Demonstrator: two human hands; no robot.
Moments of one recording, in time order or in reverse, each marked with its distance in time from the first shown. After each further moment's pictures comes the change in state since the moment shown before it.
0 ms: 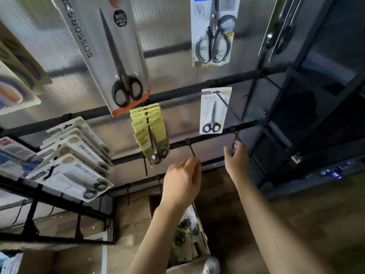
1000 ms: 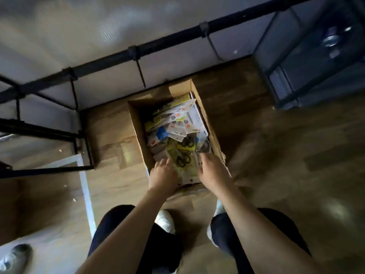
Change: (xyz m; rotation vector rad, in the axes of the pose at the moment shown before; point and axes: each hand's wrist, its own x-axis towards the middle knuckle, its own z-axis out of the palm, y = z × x) left_hand -0.342 -0.304 0.344 0.188 -0.904 -0.625; right_hand -0.198 0.375 0.306 -0.595 -0.705 -0.144
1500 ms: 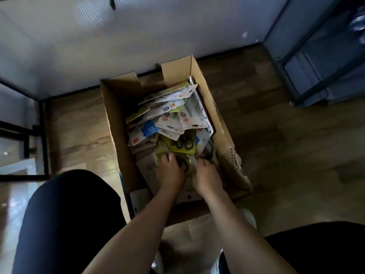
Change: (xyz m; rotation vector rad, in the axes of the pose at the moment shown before) left_hand 0.141 -0.018 0.162 -0.147 0.175 -0.083; right_hand 0.091 0.059 0.159 -0.016 -0.093 0.191
